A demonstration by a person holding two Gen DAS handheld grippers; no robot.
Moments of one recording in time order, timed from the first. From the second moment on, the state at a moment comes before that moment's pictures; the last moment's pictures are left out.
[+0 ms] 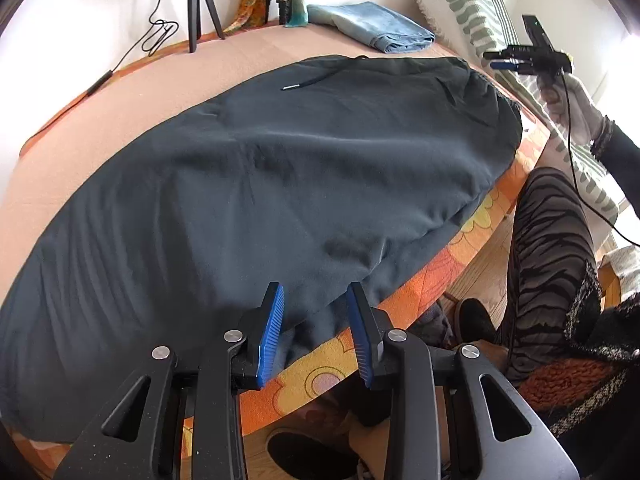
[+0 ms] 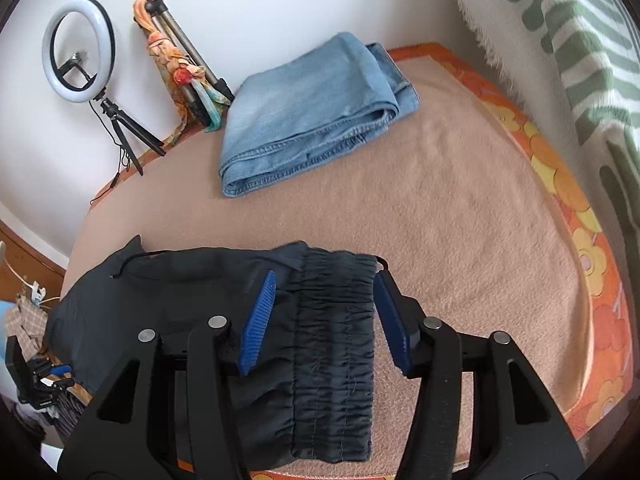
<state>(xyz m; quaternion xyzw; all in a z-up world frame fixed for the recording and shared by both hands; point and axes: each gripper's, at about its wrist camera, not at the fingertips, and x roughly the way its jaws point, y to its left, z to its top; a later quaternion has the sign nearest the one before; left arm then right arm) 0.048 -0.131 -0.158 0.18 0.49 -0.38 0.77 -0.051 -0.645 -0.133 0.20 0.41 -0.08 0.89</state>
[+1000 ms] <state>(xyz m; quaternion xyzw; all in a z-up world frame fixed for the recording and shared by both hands) 0.043 -0.127 -0.182 0.26 0.44 -0.43 0.74 -0.063 -0.272 -0.180 -0.14 0.50 0.24 0.82</state>
